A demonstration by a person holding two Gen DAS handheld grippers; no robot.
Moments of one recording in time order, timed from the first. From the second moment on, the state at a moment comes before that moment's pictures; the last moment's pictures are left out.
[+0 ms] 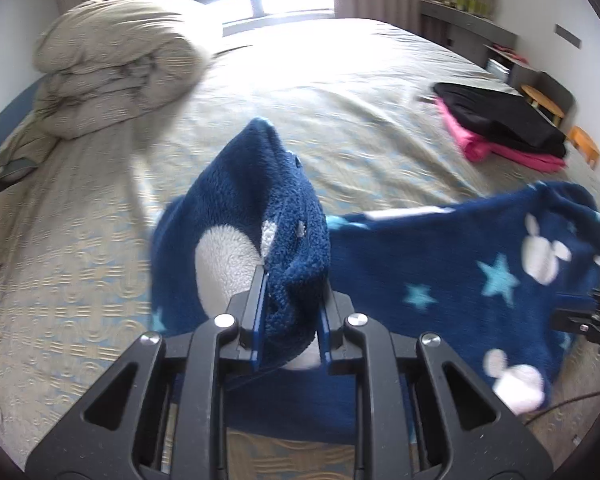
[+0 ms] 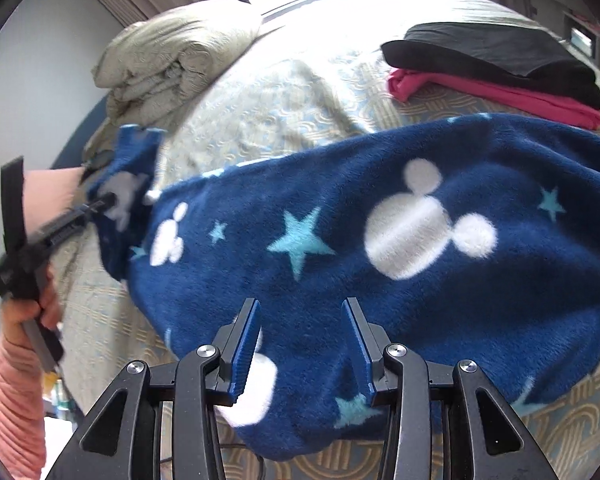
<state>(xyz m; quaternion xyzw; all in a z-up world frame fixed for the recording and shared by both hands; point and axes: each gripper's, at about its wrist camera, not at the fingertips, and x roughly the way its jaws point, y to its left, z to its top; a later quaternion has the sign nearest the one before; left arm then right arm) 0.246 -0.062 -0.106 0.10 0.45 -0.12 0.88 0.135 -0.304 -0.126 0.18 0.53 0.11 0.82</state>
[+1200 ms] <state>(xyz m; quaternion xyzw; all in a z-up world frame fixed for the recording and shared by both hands) 0.189 -0.124 -0.122 0.10 0.46 -0.23 0.85 0.254 -0.238 -0.176 0.39 0.58 0.23 0.67</state>
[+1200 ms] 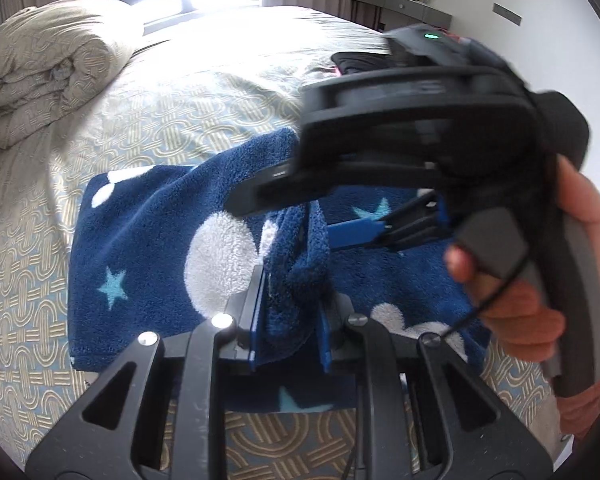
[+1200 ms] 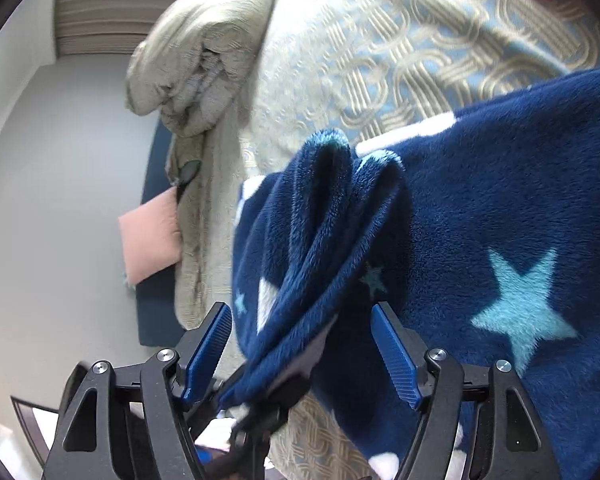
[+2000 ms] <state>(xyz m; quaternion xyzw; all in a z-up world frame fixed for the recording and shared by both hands) 0.165 0.019 -0.133 0.04 0.48 -0.11 0.87 0.253 -0.228 -0.126 0.30 0.55 0.20 0.75</state>
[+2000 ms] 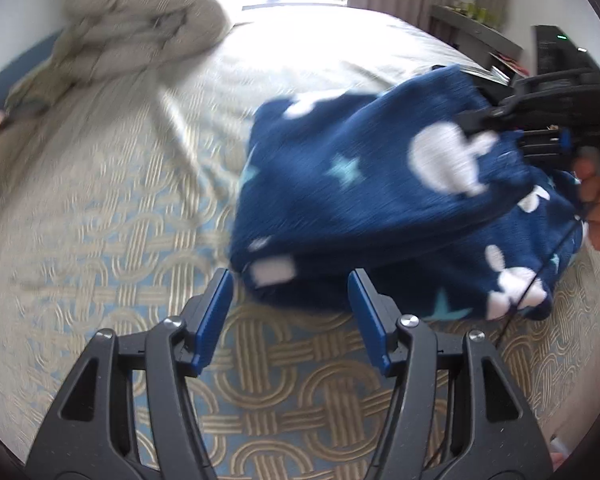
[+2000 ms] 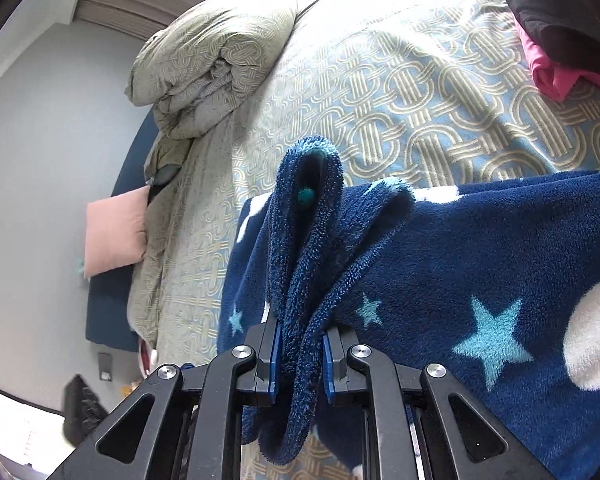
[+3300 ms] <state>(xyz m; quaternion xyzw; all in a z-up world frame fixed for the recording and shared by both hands) 0.182 0.042 -0.172 0.04 0.50 -0.08 0.86 0.228 -0.265 -0.162 0.24 0.57 0.11 0.78</state>
